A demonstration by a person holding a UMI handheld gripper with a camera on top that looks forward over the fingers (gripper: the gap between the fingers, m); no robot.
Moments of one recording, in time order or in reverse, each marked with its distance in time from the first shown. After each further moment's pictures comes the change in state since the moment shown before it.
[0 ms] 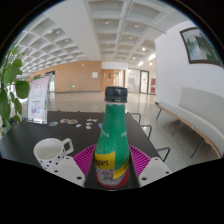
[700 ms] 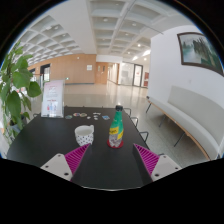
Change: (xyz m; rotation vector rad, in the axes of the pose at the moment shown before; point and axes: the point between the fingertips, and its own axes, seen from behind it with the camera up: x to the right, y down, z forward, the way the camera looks) arm -0.039 -0.021 -0.254 -0.099 0.088 -0.015
